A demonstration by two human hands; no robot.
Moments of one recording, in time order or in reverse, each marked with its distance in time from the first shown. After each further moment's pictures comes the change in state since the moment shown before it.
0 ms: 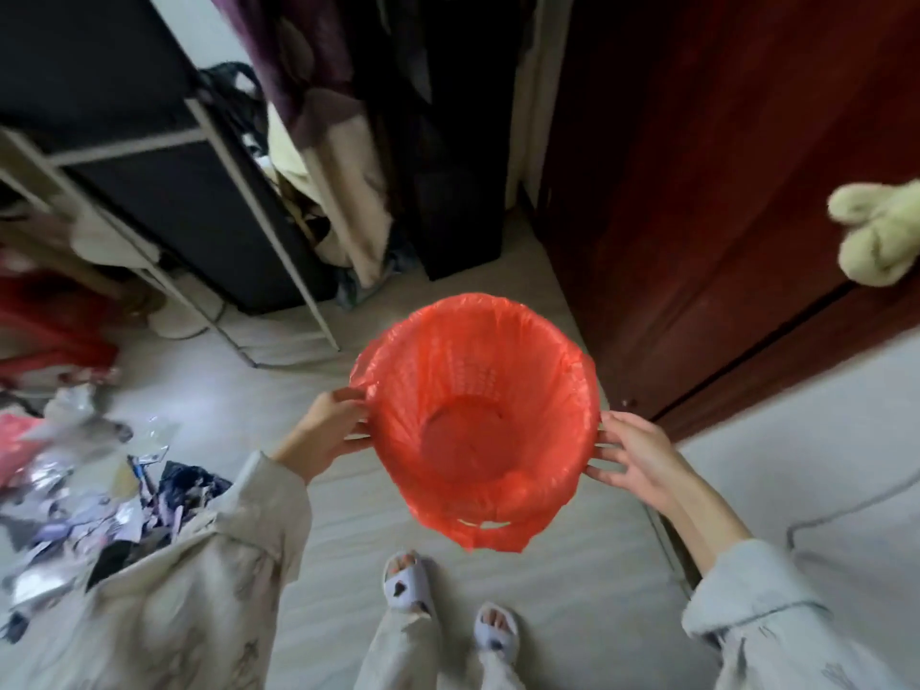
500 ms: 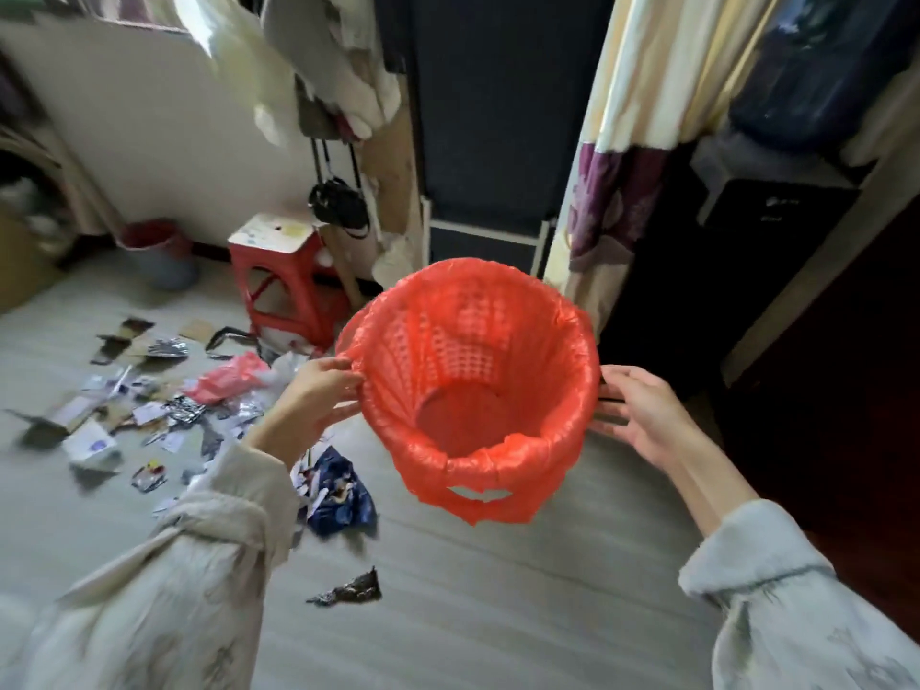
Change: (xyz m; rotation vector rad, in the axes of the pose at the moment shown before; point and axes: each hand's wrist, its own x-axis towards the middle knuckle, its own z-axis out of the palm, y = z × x) left_hand -0.151 -0.034 -0.348 -0.455 0.441 0.261; right_hand -0.145 -0.076 0.370 -0.333 -0.388 -0.402
